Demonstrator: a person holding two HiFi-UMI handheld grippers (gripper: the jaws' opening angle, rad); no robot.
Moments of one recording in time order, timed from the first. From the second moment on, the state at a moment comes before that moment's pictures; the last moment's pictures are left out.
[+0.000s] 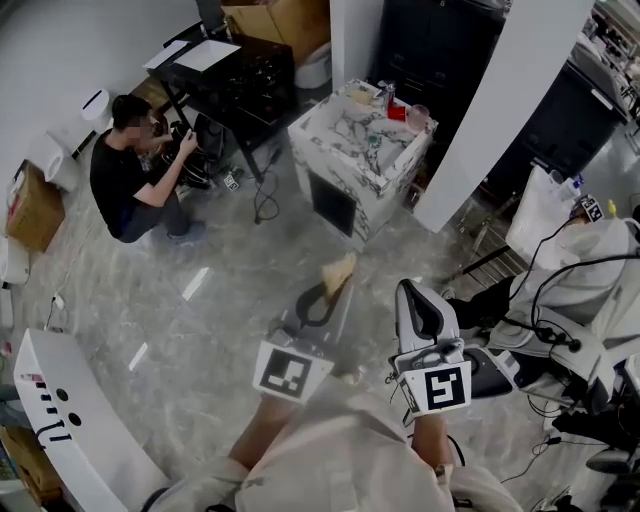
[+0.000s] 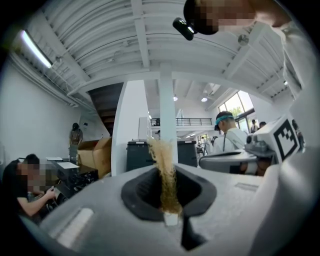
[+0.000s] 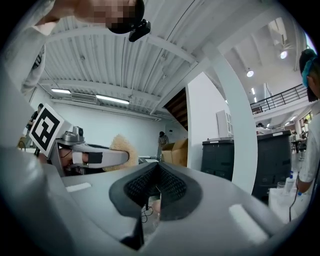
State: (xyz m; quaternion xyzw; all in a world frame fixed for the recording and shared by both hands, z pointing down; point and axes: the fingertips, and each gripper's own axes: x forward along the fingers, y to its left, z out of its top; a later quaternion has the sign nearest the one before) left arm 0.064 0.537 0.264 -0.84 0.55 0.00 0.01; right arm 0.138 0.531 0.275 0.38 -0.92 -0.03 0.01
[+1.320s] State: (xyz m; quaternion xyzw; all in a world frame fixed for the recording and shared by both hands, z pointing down) left arm -0.082 0.303 0.278 -0.87 0.49 0.02 0.00; right arm 0.005 0.308 0.291 0.46 -0.88 -0.04 0.06
